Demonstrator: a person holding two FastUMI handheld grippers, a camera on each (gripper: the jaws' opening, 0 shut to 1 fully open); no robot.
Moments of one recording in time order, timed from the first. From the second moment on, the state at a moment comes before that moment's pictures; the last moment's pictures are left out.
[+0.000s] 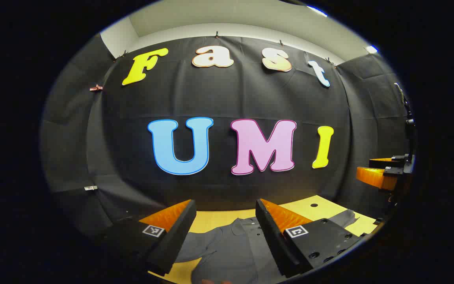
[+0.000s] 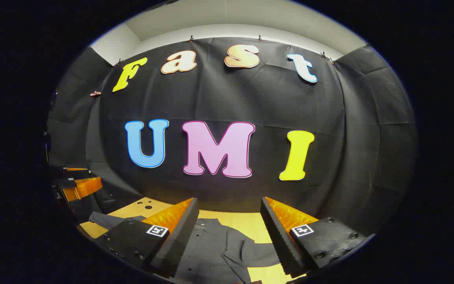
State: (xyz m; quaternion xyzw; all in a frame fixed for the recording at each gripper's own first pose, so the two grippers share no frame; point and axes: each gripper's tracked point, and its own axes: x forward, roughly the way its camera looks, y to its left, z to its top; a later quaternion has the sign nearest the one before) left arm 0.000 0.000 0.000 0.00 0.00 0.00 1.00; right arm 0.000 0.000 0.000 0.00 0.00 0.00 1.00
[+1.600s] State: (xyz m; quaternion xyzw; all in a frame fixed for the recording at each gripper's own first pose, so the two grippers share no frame) left arm 0.034 -0.060 -0.043 0.03 0.07 0.03 1.00; right arm 0.078 -0.266 -0.218 0.02 0.22 -0.11 0.97
